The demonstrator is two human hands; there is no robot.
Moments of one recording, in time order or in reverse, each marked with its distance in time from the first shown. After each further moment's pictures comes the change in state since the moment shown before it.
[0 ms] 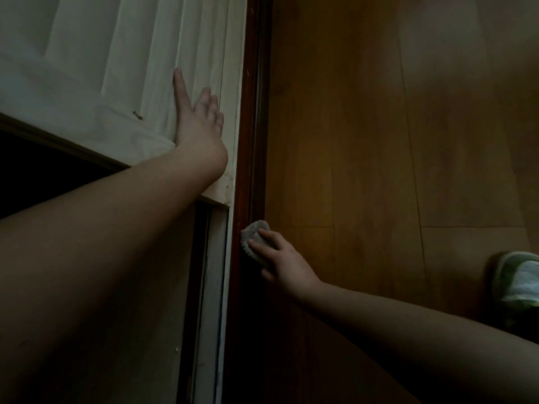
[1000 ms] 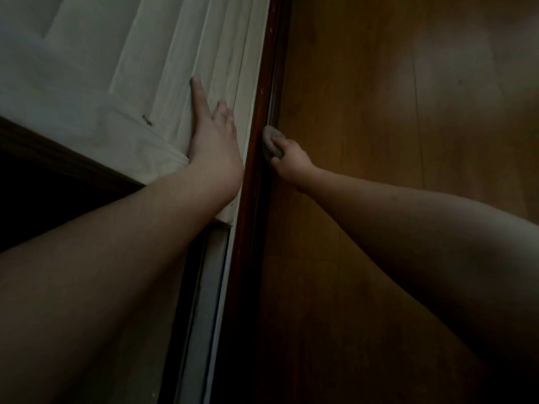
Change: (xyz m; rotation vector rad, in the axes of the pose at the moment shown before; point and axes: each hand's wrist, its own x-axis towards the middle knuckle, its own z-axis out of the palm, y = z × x) left_hand 0.016 0.006 -0.005 -0.020 0.050 -0.012; right_hand 0.201 0.004 -0.149 0.086 0.253 0.228
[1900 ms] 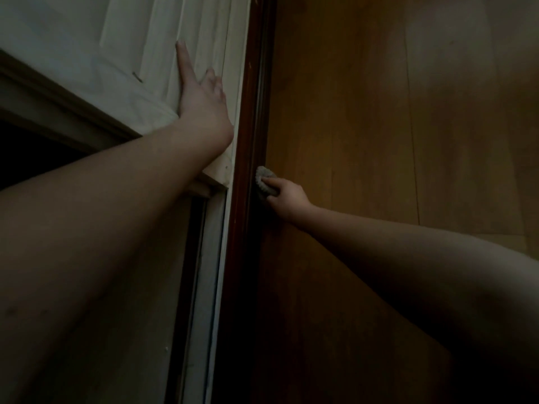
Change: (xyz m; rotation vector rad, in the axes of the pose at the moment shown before) left_hand 0.013 -0.008 0.001 -0.018 0.055 -0.013; right_hand -0.110 0.038 0.045 0.141 -0.160 0.073
